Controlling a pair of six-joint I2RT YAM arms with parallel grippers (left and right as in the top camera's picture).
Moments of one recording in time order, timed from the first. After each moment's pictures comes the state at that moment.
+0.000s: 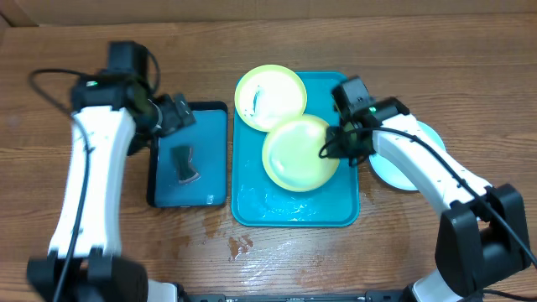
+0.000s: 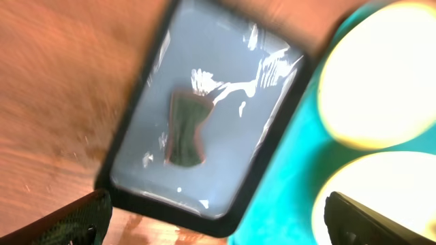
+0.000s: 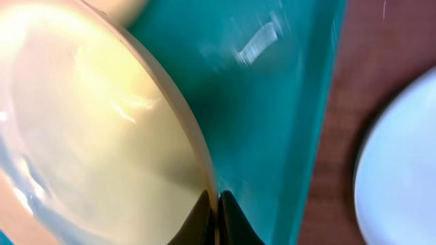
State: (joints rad) left arm 0.05 1.59 1.63 -1.27 0.05 -0.46; right arm 0.43 1.76 1.36 -0.90 -0.01 0.32
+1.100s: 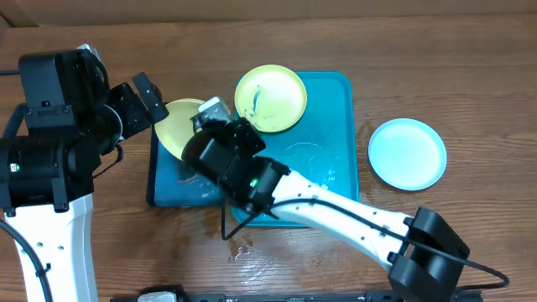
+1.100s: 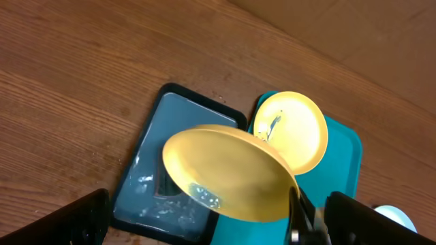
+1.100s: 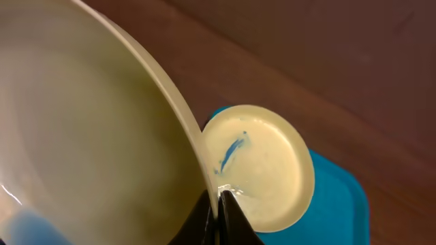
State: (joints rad) left arm 0.06 1.32 1.78 -1.30 0.05 -0.43; right arm 1.06 1.87 1.53 -0.43 0.76 0.17
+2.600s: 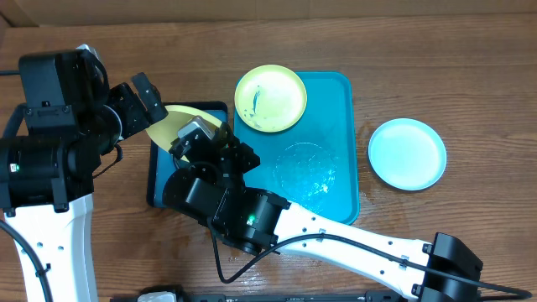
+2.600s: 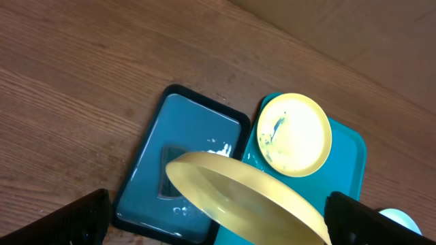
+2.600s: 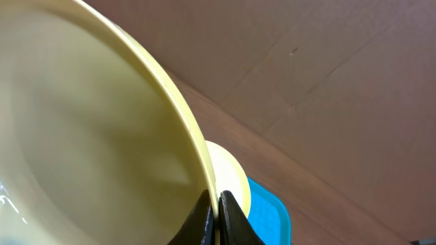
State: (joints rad) left arm 0.06 1.32 1.78 -1.30 0.03 -0.43; right arm 1.20 1.79 1.53 -0.43 1.03 0.04
